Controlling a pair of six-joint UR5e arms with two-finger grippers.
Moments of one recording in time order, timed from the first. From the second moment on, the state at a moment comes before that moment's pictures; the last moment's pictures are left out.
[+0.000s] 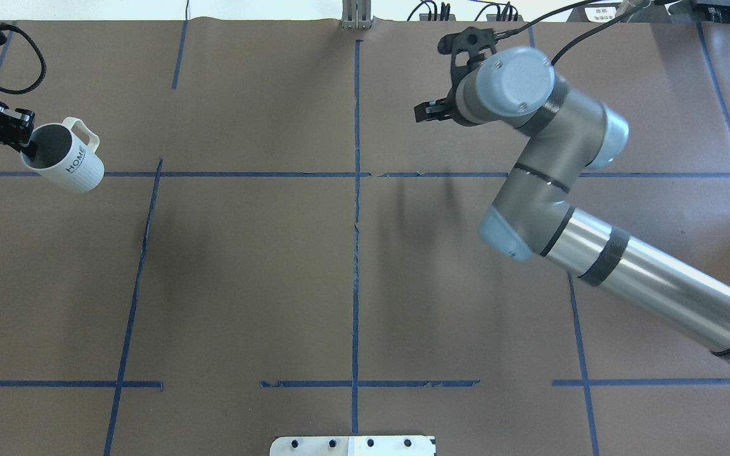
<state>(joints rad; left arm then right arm) -1.16 -1.79 -1.77 -1.55 -2.31 -0.50 0.81 -0.94 1.46 -1.18 1.76 0.88</state>
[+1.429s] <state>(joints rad) -1.06 -1.63 -1.73 -1.76 -2.26 -0.84 1.28 -1.30 1.85 -1.65 2.23 0.19</state>
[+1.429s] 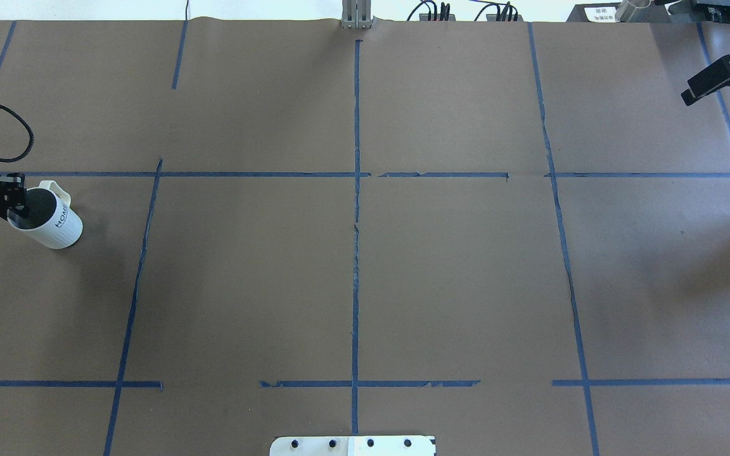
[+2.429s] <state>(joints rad) -1.40 -1.60 -1.74 -1.50 -2.27 -0.06 1.50 -1.57 1.86 -1.66 2.31 -0.13</state>
